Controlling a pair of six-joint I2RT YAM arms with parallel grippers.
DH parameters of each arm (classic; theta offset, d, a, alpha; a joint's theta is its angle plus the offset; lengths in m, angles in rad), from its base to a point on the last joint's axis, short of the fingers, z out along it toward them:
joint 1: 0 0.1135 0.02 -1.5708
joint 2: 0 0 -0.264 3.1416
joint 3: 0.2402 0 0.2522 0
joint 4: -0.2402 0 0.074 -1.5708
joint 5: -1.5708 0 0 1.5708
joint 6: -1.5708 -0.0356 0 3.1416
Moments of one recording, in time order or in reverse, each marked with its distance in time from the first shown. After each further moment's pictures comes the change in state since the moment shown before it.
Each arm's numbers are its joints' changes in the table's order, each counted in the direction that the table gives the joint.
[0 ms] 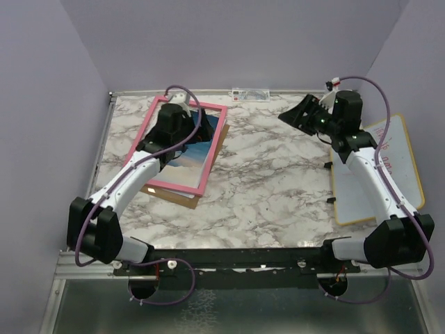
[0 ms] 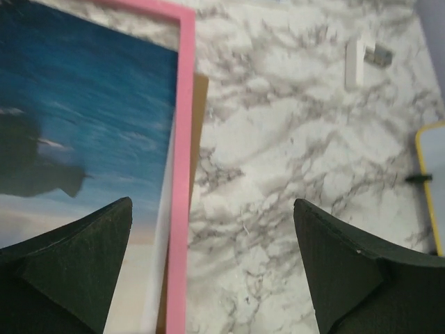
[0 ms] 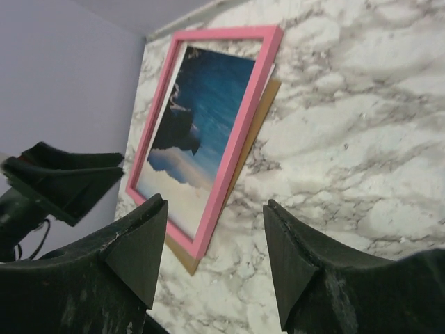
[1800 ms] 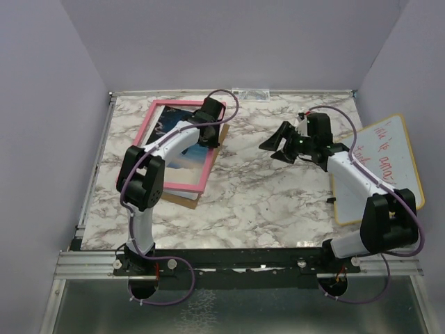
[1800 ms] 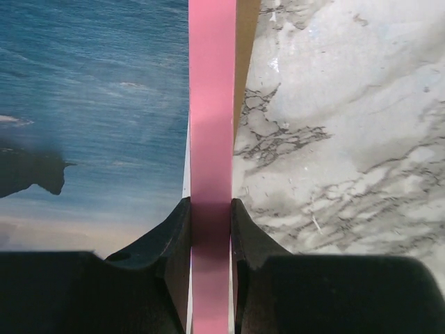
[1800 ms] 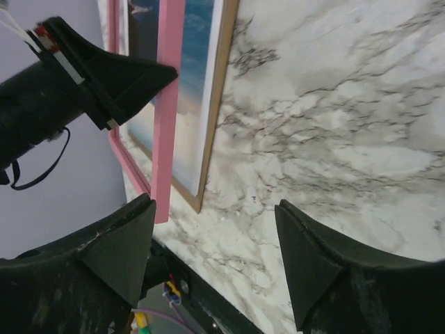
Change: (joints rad) left arm -0.167 0.655 0.487 -0.463 0.168 -0.116; right arm 0.103 0.121 -0.240 0.031 0.071 -0.144
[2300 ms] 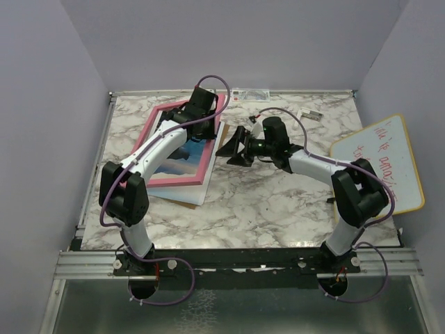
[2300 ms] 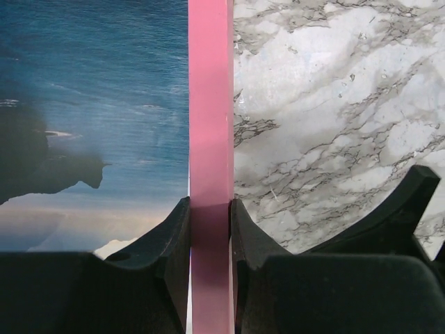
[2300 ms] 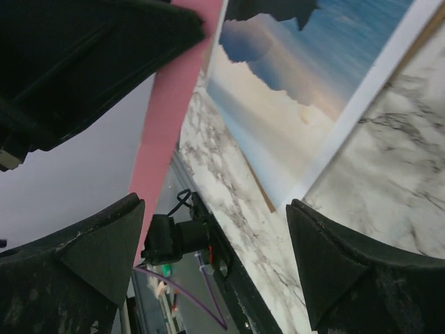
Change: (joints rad) left arm 0.000 -0.224 0.011 -0.077 -0.031 0.046; right arm 0.305 0.295 0.069 0.427 0.141 -0.177
